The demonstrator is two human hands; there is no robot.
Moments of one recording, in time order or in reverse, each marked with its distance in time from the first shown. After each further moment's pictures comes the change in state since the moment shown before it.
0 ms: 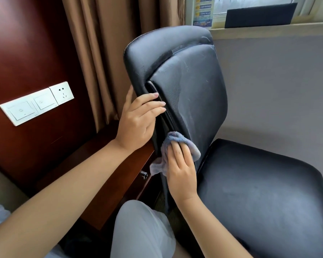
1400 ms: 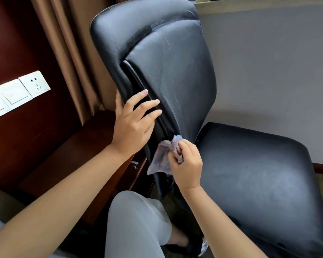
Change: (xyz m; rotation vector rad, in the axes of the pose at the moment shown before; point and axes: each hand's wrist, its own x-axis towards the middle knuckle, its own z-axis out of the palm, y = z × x) left_hand -0.035 0.027 0.029 0.157 -0.095 -0.019; right_hand -0.028 0.029 0.001 0.451 0.099 0.449
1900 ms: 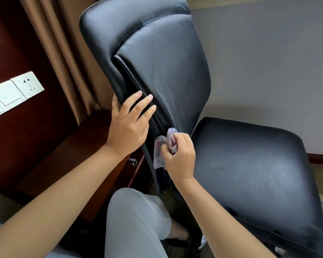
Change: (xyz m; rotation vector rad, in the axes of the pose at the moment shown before) left_hand -0.011 0.007 -0.004 0.125 -0.140 0.073; right_hand 0.007 -0.023 -0.007 0.083 -0.050 0.173
